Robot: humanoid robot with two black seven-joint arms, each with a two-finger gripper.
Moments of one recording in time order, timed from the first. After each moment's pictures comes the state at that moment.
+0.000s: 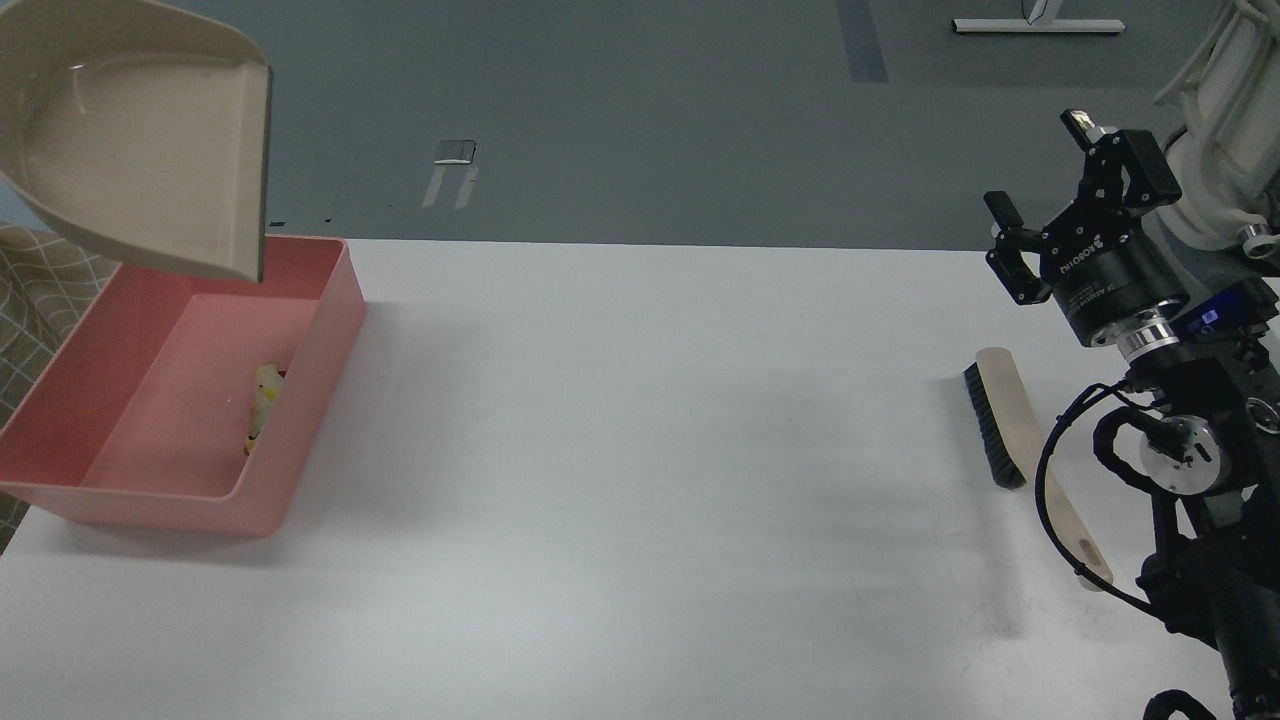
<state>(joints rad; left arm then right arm) 0.11 1.09 -1.85 -1.34 0.91 -0.49 -0.20 0.42 -0.10 1.63 1.07 -1.00 0.47 0.11</state>
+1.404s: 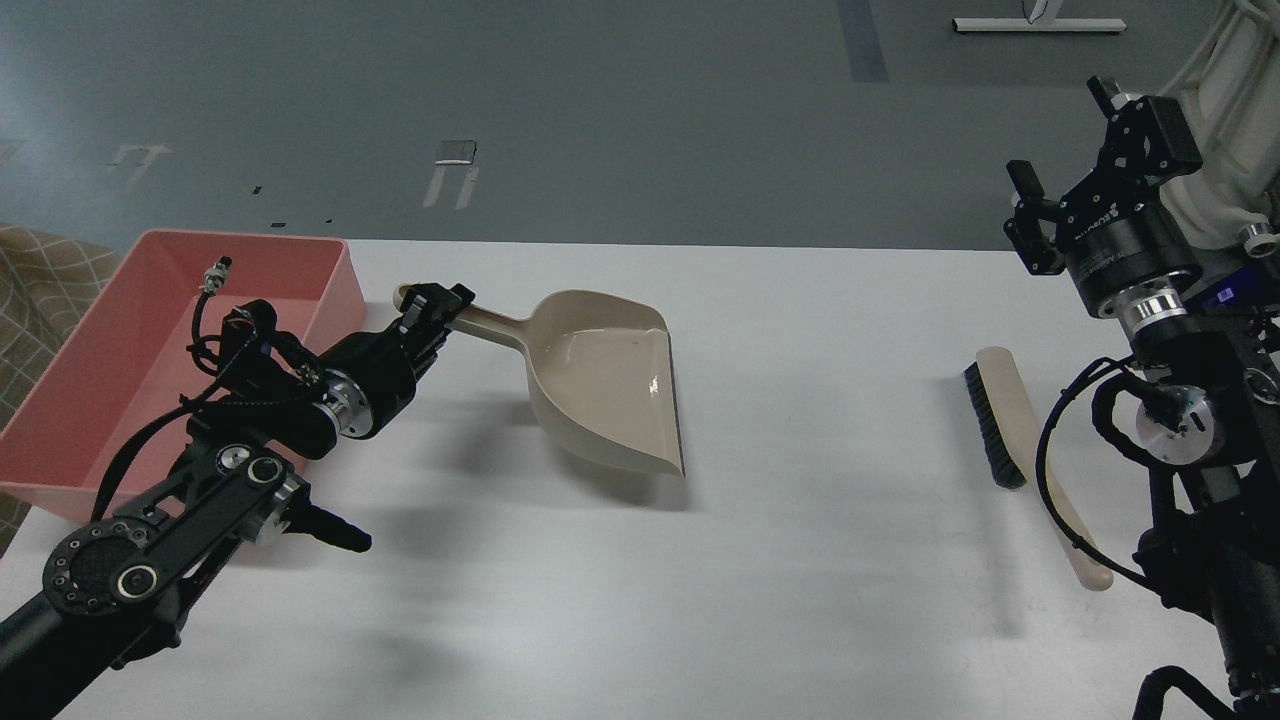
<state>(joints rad) -0.24 0.43 -1.02 -1.44 1.17 0.04 0.16 0.47 -0.10 1.62 1.06 -1.00 0.36 0.10</state>
